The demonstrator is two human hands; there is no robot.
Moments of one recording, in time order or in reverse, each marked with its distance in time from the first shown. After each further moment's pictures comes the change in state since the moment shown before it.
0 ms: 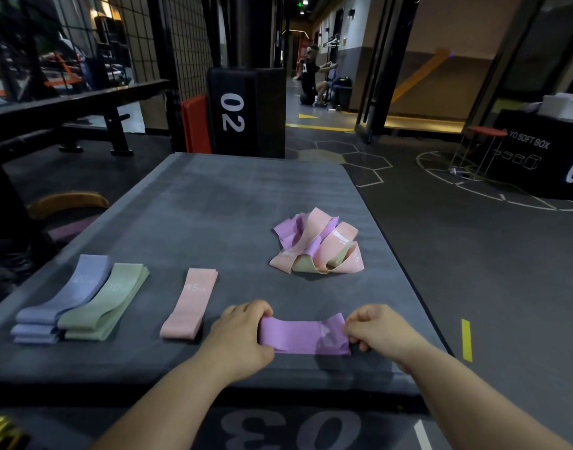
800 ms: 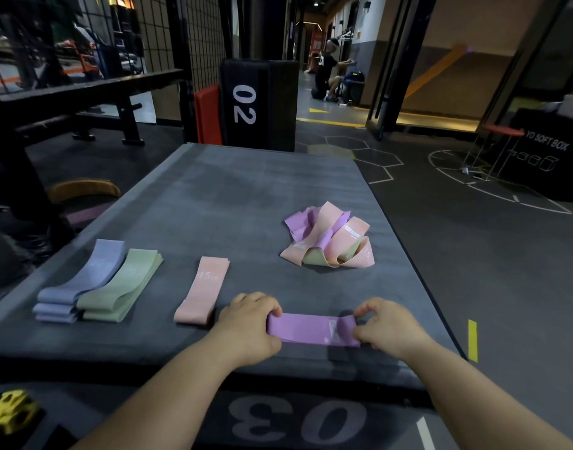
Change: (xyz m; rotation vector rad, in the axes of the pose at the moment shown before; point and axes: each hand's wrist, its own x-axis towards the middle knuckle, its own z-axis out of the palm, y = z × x) left_hand 0.000 -0.009 -0.001 0.073 -0.038 0.024; right_hand 0.002 0.004 0.005 -0.261 0.057 0.001
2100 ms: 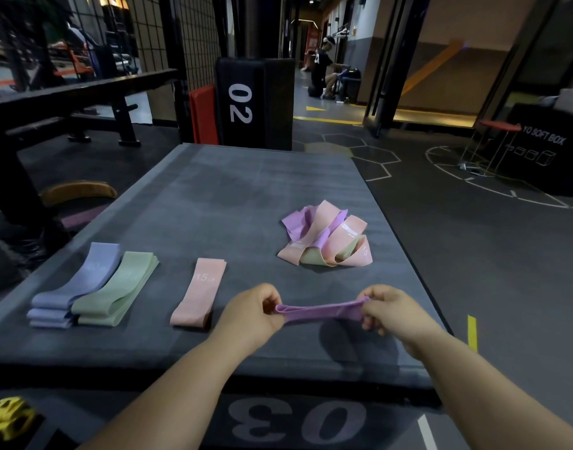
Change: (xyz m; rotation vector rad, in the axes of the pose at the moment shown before) left_hand 0.008 0.016 -0.003 -0.307 0.146 -0.148; right_hand 0.002 -0.006 -0.014 0.484 -0.028 -0.020
